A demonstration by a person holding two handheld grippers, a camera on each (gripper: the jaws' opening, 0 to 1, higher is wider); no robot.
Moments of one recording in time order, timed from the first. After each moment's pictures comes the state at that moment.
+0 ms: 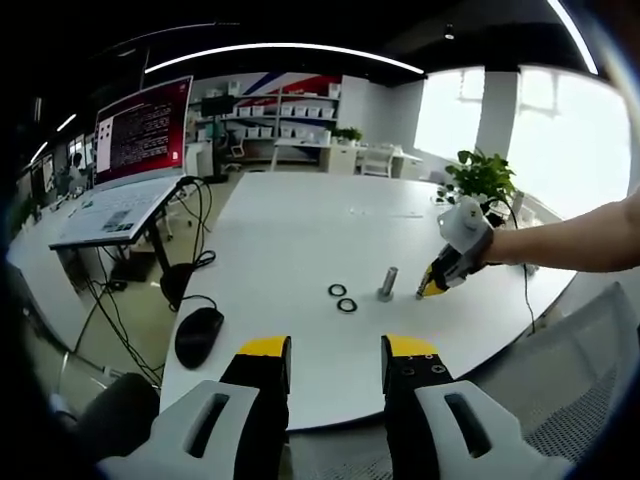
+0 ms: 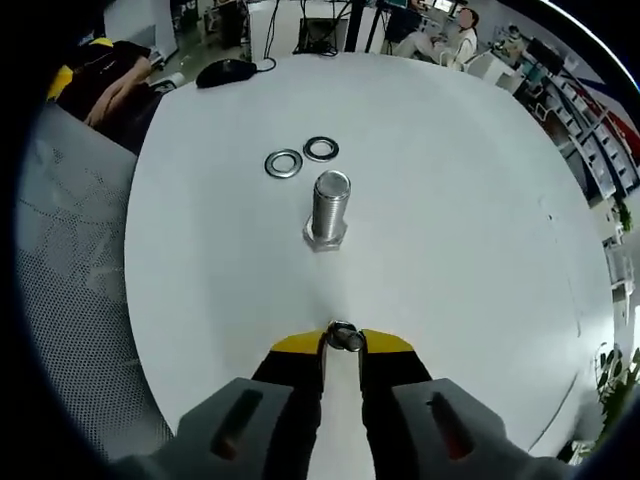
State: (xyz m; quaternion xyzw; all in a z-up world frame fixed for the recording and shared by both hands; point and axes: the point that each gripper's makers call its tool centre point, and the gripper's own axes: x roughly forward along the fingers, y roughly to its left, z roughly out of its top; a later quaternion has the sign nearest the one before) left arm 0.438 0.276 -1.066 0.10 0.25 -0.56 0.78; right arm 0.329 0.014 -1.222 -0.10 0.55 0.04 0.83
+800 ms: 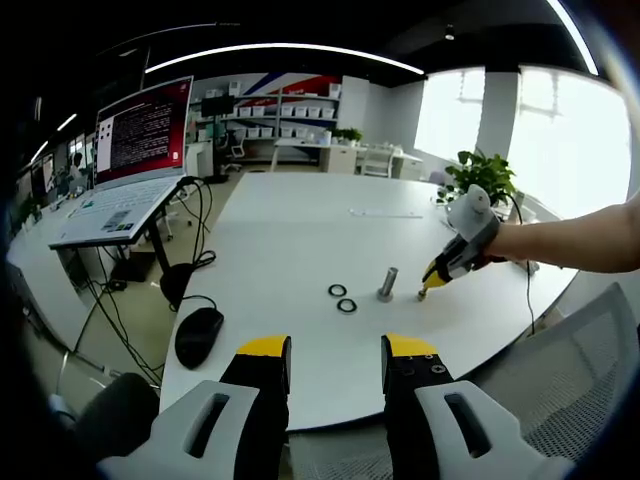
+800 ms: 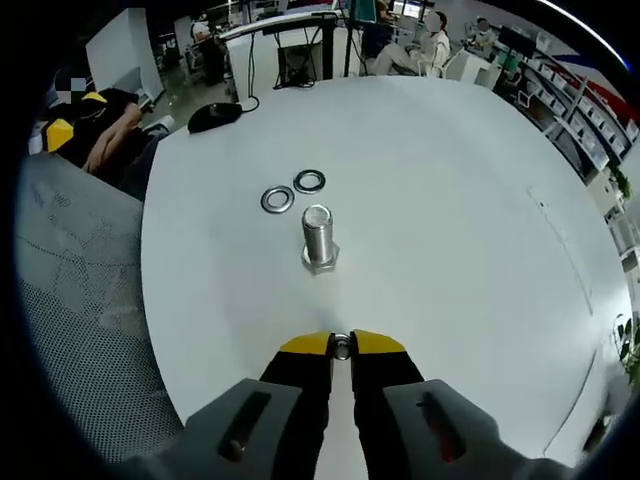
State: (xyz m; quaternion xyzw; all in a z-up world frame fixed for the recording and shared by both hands) left arm 0.438 0.277 -1.067 0.10 0.25 -0.56 0.78; right arm 0.333 0.015 -1.201 -0.04 0.51 0.02 0.86
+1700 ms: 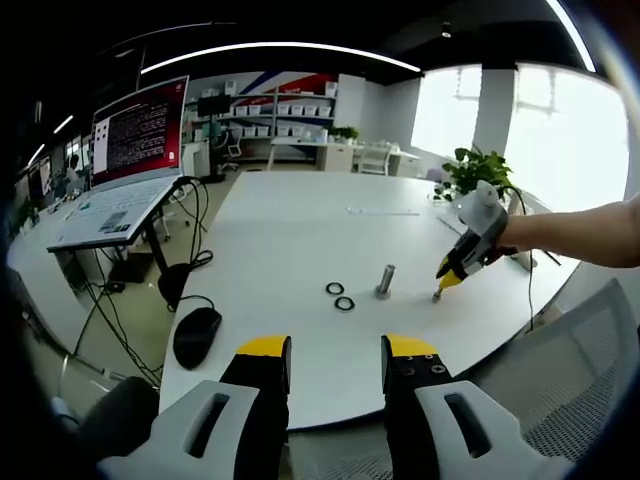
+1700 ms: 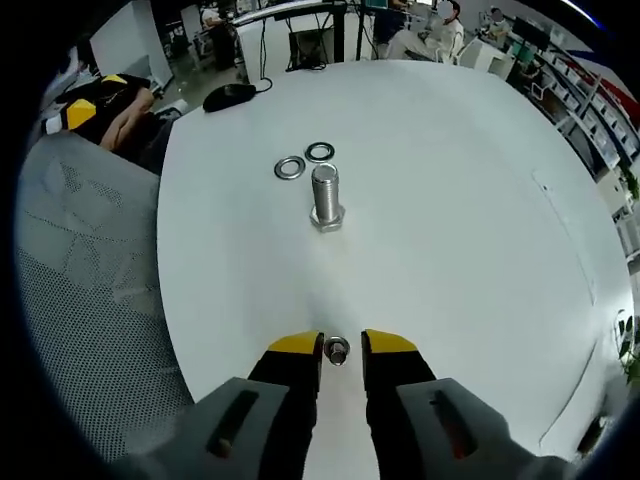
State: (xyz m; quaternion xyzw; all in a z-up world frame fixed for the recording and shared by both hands) left arm 0.435 0.276 -1.068 0.11 0.25 -0.57 0.78; right arm 0.305 0.012 -1.186 -0.04 0.53 0.04 0.84
